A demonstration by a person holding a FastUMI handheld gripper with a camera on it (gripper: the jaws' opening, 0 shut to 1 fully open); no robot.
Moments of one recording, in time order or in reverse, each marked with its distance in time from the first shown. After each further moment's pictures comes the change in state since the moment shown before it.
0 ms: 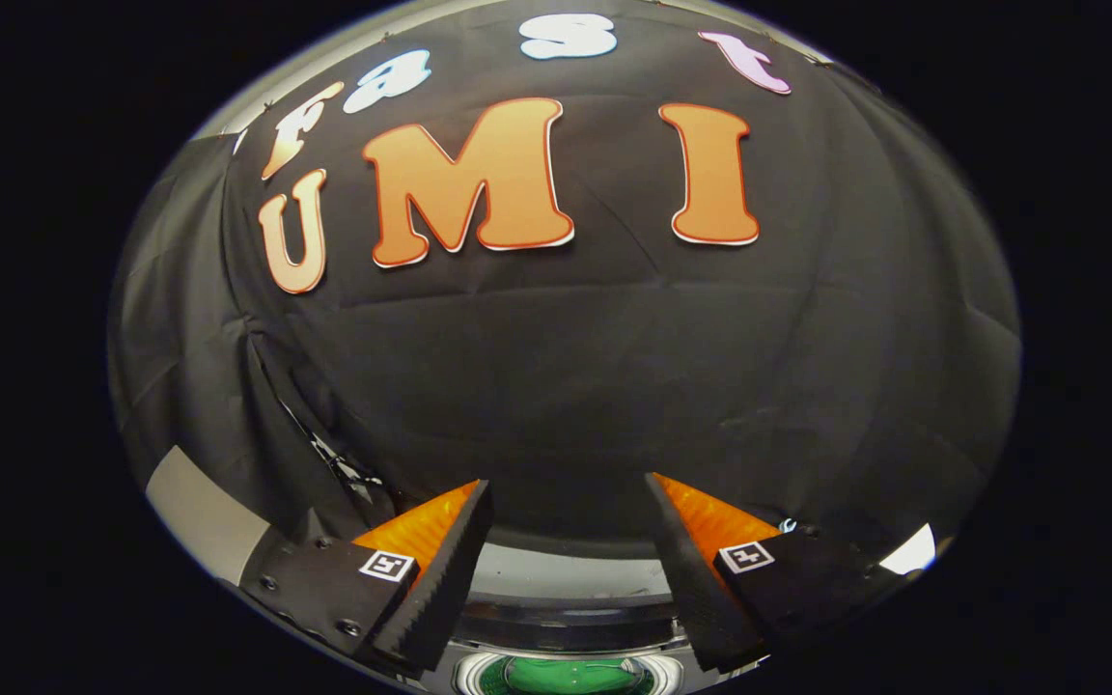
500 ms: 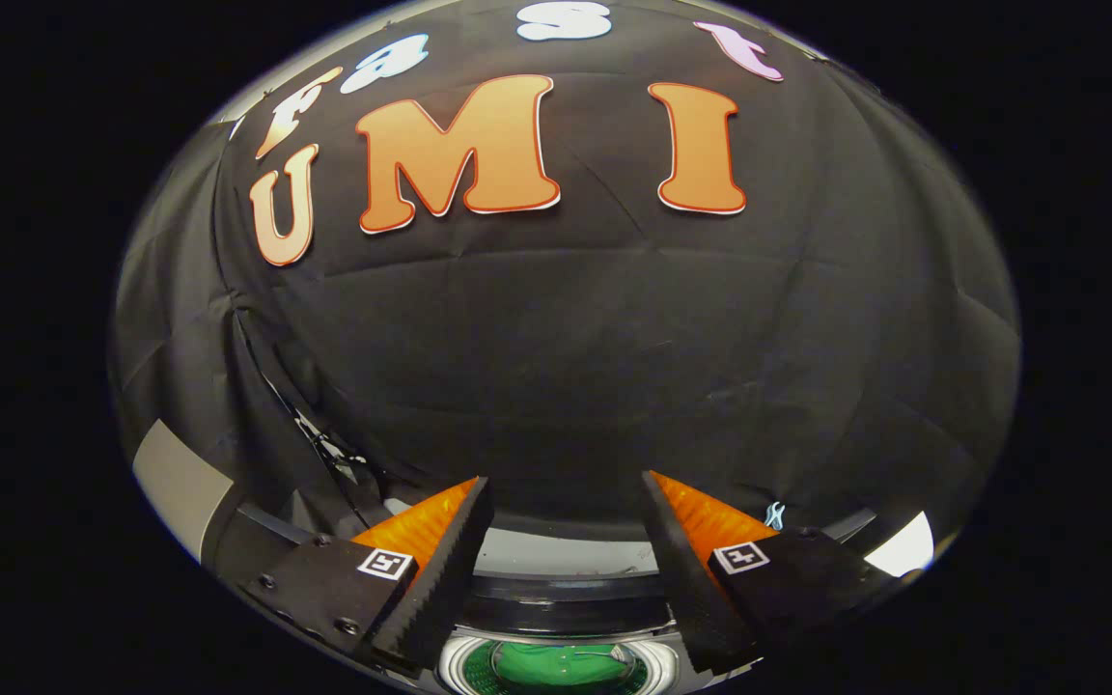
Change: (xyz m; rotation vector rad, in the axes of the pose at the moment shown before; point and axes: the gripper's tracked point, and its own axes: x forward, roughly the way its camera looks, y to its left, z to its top) arm -0.006 -0.007 -0.034 -0.012 0.016 -0.020
